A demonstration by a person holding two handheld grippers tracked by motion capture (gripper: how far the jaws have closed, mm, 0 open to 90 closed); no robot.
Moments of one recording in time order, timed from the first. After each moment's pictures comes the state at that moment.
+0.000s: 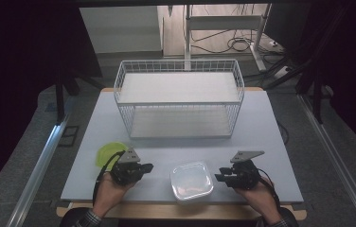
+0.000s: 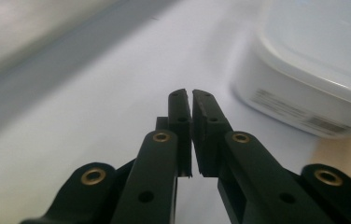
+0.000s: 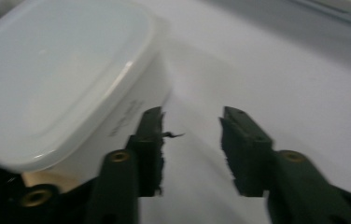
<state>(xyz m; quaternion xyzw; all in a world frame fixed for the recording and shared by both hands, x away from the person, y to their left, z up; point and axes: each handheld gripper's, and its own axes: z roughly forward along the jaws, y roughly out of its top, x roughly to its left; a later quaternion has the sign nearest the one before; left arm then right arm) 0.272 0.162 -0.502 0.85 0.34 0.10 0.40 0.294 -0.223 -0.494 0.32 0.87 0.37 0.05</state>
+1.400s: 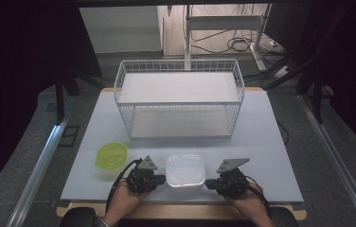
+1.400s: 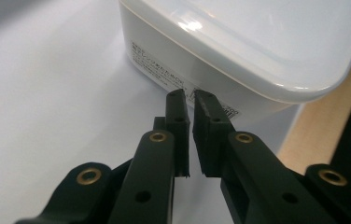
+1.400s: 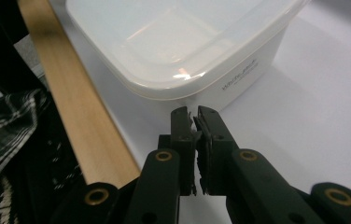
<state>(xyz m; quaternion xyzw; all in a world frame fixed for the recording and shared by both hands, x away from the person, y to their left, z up) 0.271 0.122 -0.520 0.86 0.35 0.05 0.37 0.276 -0.190 -0.498 0.28 0.89 0.36 0.03</state>
